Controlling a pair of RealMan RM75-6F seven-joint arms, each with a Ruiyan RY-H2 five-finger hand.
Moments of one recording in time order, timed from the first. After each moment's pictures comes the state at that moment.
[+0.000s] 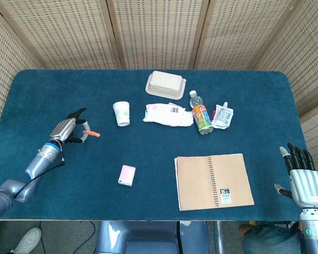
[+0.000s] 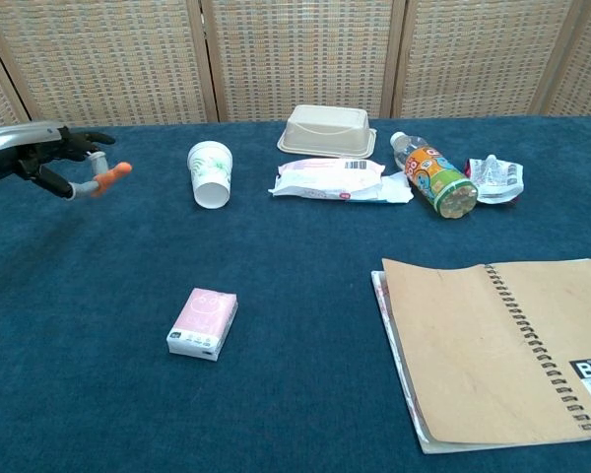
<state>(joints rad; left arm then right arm) -0.72 -1.49 -0.18 -1.01 1.40 0.73 -0.68 0.11 -1.17 0.10 -1.57 -1.45 1.46 -0.13</state>
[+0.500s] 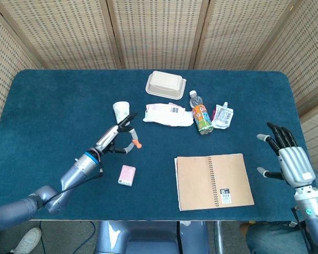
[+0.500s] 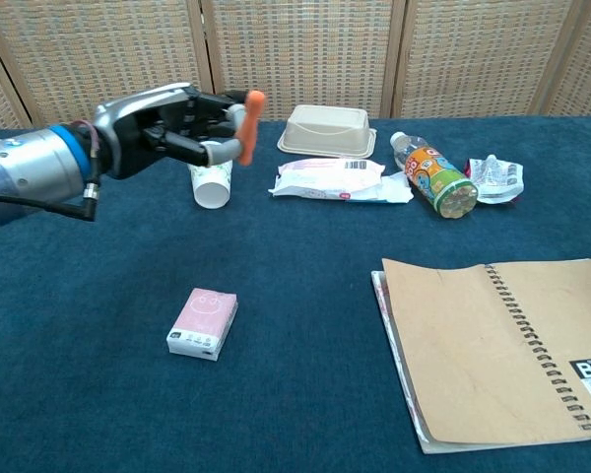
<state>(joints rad) -0.80 -1.60 -0.24 -1.29 1.47 0.89 -0.82 0.28 -0.99 0.18 -1.69 -1.52 1.29 0.18</state>
